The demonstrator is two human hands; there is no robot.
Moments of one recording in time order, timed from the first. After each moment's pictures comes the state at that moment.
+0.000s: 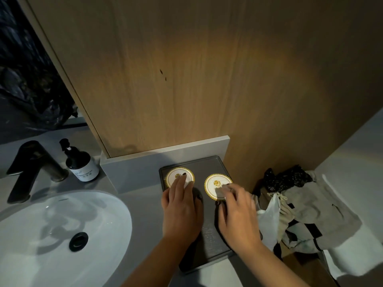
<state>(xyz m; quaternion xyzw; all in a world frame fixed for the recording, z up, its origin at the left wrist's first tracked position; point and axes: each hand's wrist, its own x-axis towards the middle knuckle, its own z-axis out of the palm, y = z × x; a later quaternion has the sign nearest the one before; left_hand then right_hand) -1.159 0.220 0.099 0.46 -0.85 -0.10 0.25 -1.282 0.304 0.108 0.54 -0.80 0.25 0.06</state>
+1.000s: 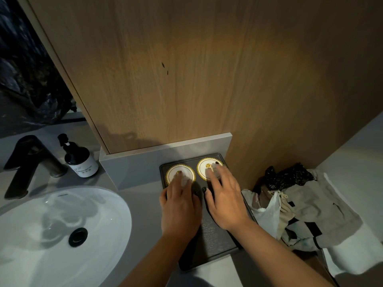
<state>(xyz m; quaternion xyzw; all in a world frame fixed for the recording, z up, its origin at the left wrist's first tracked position) -1.159 0.216 0.094 0.50 -0.83 -0.13 0.23 -1.293 0.259 0.101 0.60 -0.78 0.18 0.00</state>
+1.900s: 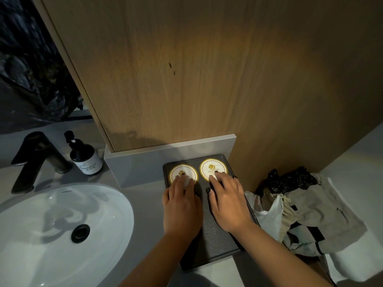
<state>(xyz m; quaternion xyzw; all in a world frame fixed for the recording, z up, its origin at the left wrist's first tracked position) -1.159 0.216 0.093 0.51 -0.83 -0.09 0.23 -1.294 0.261 0.098 0.61 -0.78 0.16 0.01</state>
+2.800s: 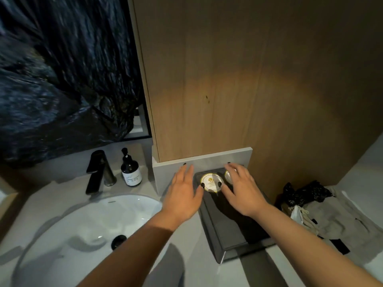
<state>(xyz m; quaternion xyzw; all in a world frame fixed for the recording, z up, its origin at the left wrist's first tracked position) -1.058 0.185 0.173 0.44 -0.85 -0.20 0.20 -1.240 0.258 0.174 0.62 -0.76 0.21 -0.03</state>
